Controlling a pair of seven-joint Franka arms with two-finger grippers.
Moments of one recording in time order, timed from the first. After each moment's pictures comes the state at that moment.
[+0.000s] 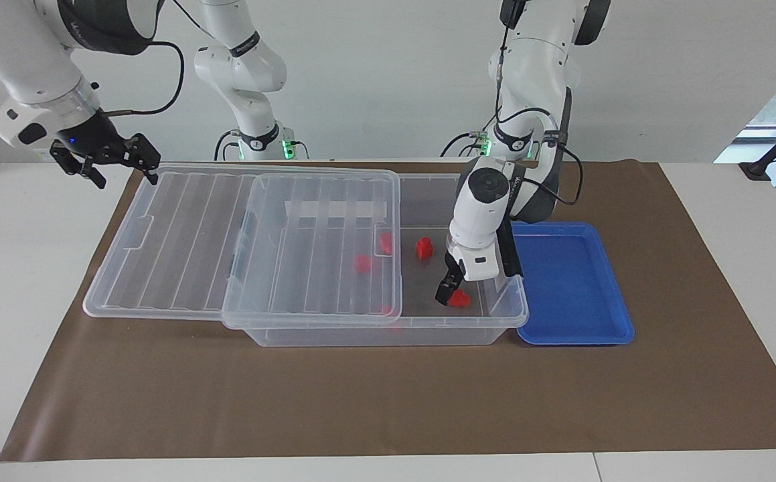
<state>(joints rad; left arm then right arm) -0.49 0.39 -0.03 -1.85 -0.01 2.33 -1.38 -0.20 -0.04 0.03 -1.63 0.01 1.53 -0.22</state>
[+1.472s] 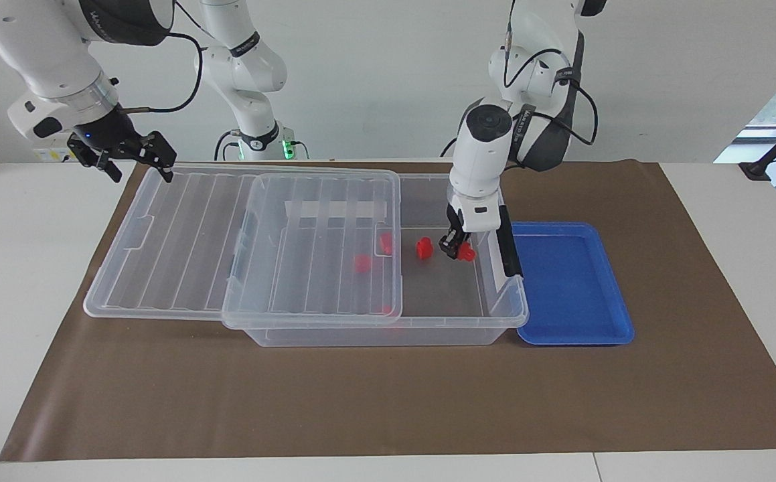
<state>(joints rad) -0.53 0.17 -0.04 -1.85 0.02 2.02 -1.31 -0.20 -0.04 0.09 -1.63 0.01 1.52 -0.07</state>
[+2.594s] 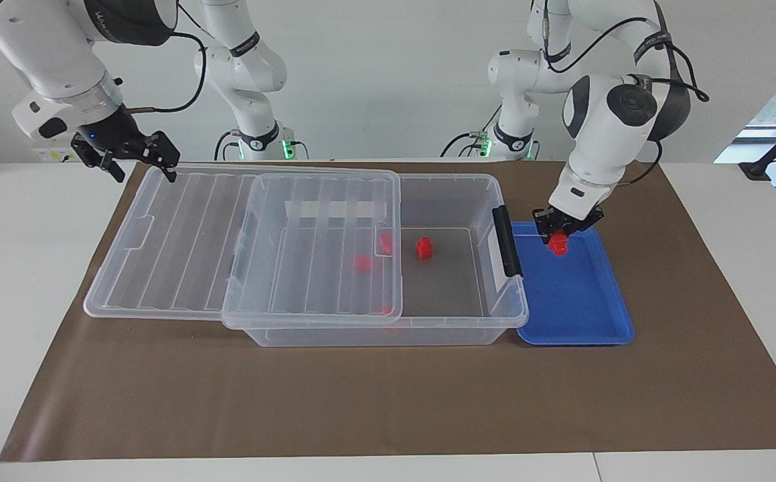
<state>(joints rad) -0.19 0.04 -0.02 -1.95 0.03 1.96 -0.18 -0.20 -0.04 0.10 -1.63 0.01 1.52 -0.07</state>
